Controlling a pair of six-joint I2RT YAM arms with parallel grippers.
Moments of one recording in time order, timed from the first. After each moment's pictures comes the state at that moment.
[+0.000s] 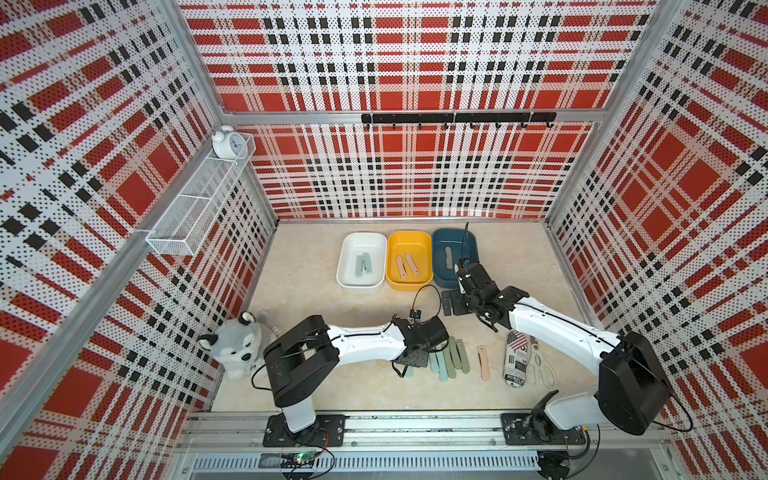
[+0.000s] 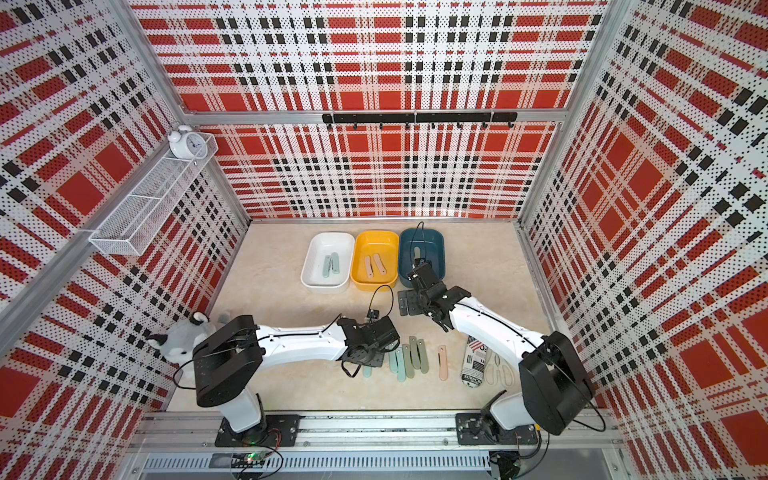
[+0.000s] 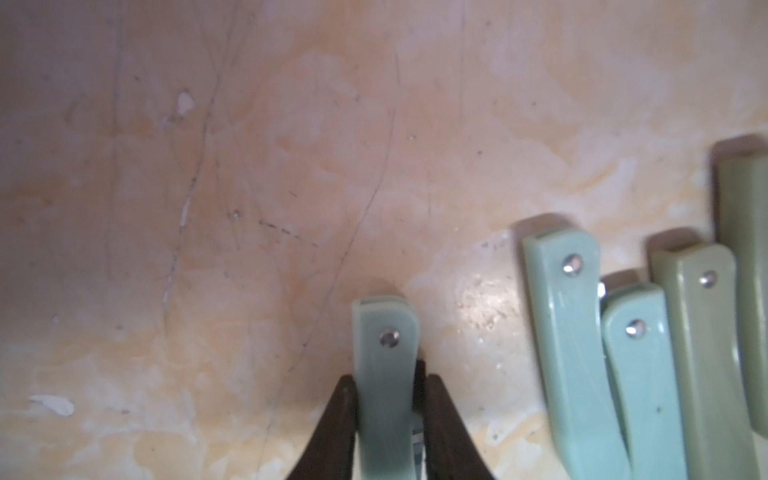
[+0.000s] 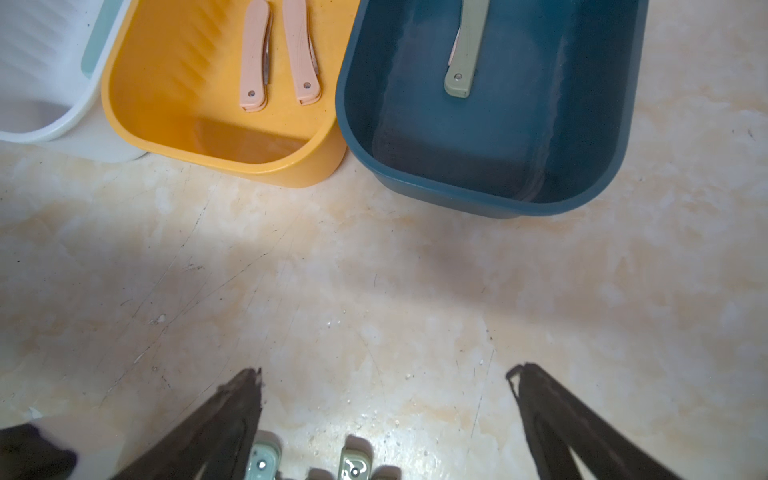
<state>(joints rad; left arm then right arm) -1.06 1.74 1.03 -0.65 -0.22 -0.90 0.62 1.43 0.97 -0.45 0.19 0.37</state>
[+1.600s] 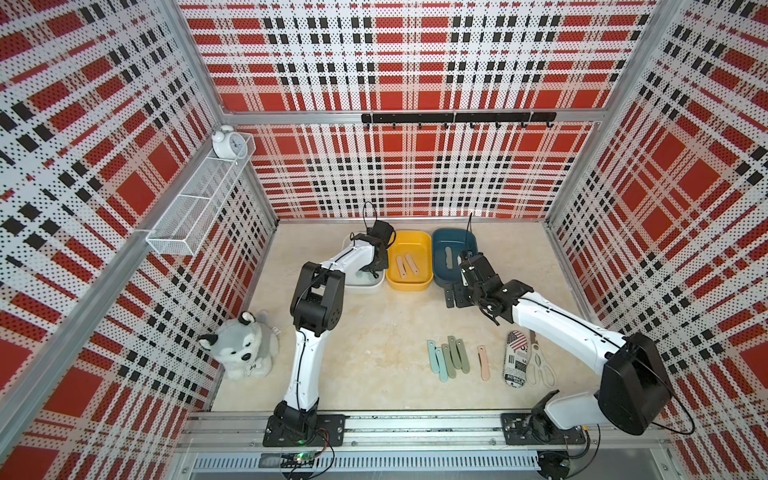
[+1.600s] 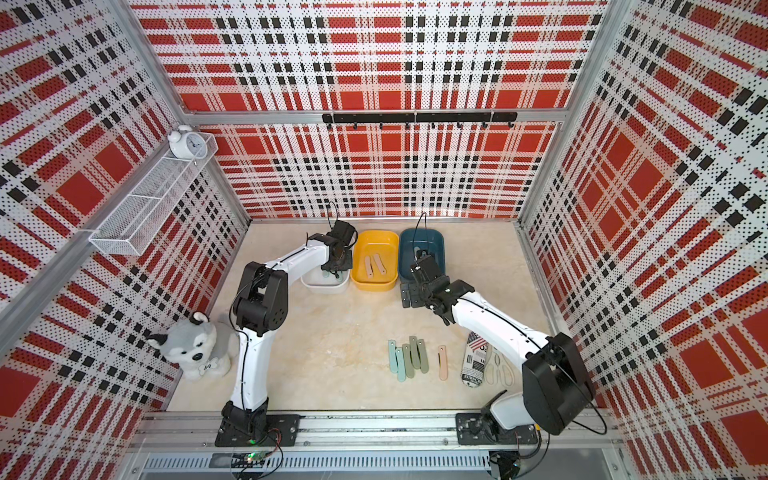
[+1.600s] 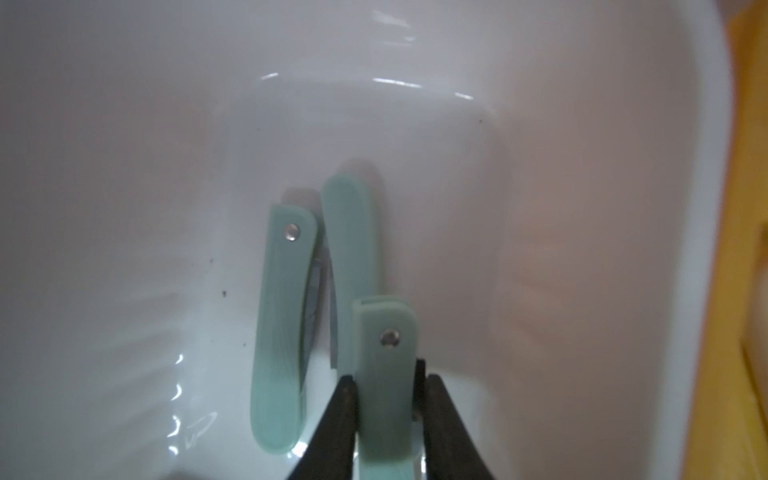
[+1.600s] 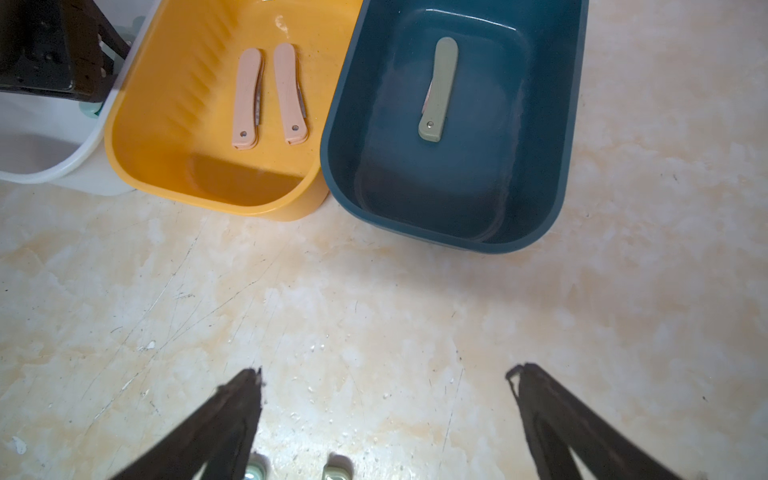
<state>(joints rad) -0.37 2.27 1.81 -0.71 -0.29 -0.43 0.59 1.42 1.02 -0.48 0.23 0.32</state>
